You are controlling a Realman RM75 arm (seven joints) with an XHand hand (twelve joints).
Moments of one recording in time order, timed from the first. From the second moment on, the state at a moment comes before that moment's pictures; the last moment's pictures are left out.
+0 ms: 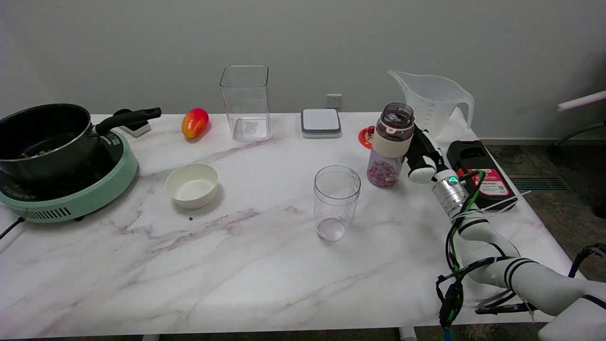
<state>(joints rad) 0.34 -1.07 -1.88 0.50 0.39 0.89 1.89</state>
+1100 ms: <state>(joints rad) 0.36 -1.08 -1.89 0.48 0.37 0.86 1.88</state>
